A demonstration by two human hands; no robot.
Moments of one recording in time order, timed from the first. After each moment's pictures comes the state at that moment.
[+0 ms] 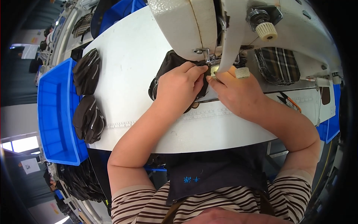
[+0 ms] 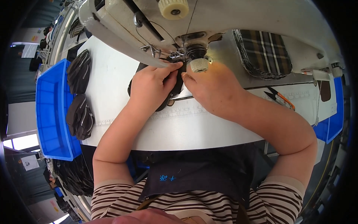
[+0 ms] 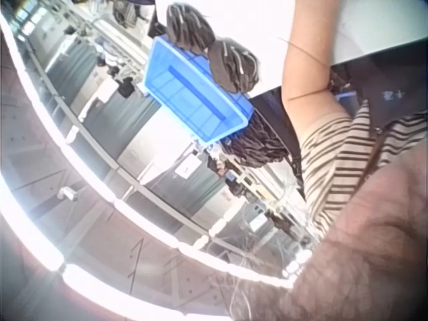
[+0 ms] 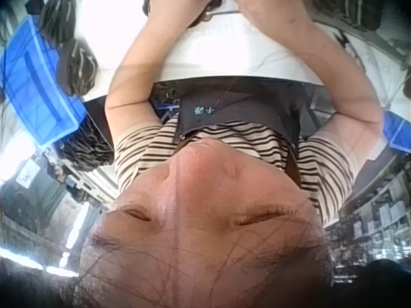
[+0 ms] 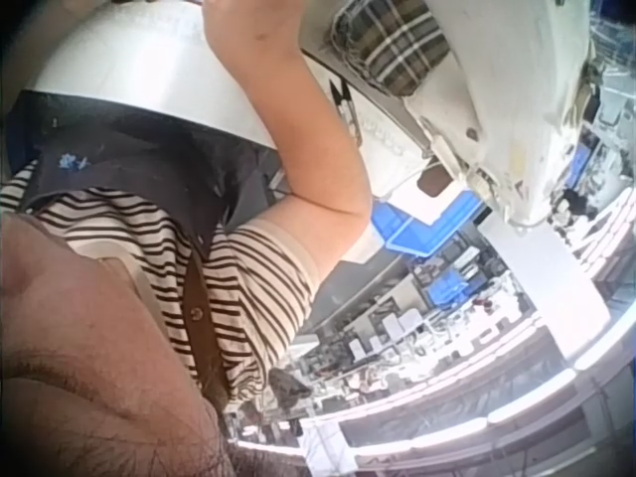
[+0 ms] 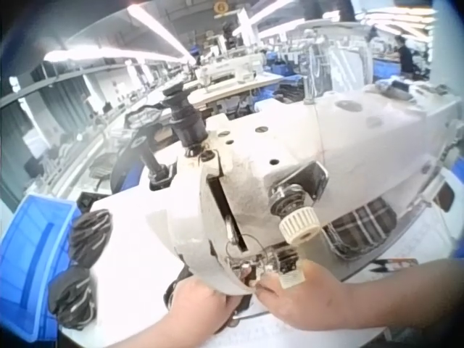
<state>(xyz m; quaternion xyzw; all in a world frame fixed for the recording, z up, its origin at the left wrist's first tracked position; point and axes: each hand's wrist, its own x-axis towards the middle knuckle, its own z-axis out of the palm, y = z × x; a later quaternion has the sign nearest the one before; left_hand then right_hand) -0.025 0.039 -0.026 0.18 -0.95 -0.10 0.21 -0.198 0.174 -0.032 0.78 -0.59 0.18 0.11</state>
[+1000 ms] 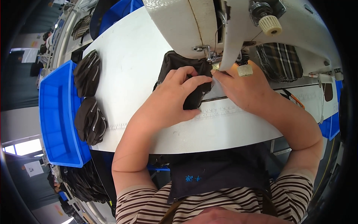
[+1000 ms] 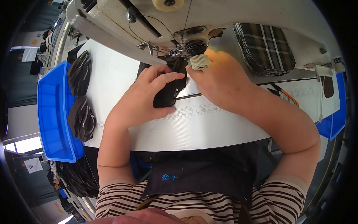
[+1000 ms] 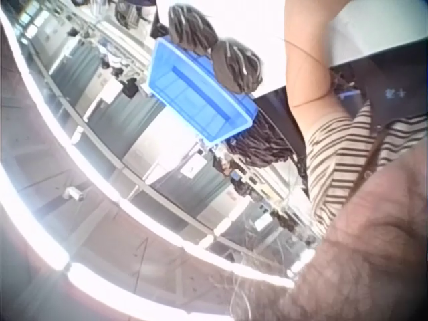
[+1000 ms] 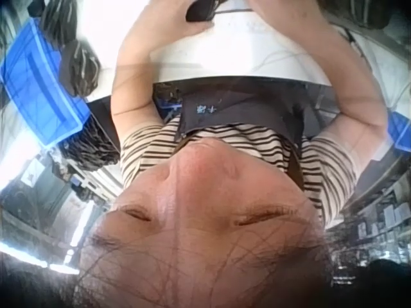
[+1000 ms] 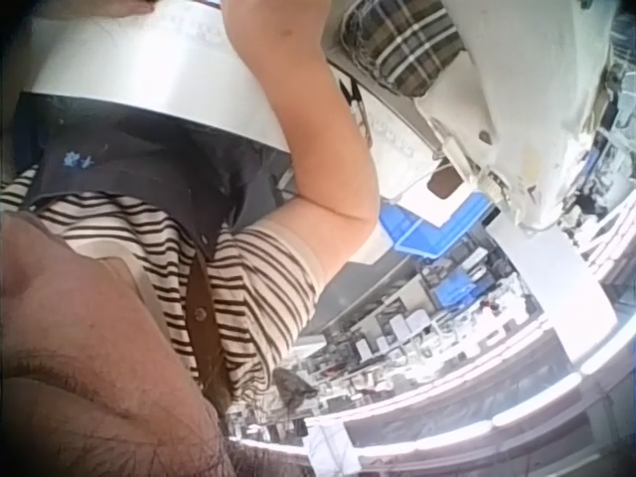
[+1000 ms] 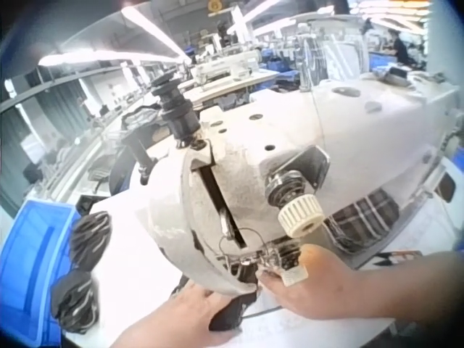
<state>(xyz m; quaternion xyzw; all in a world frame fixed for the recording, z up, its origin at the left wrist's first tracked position) 0.009 0.038 0.018 0.14 -0.95 -0.28 0.04 -0.207 0.173 -0.034 0.75 -0.61 0.22 0.09</state>
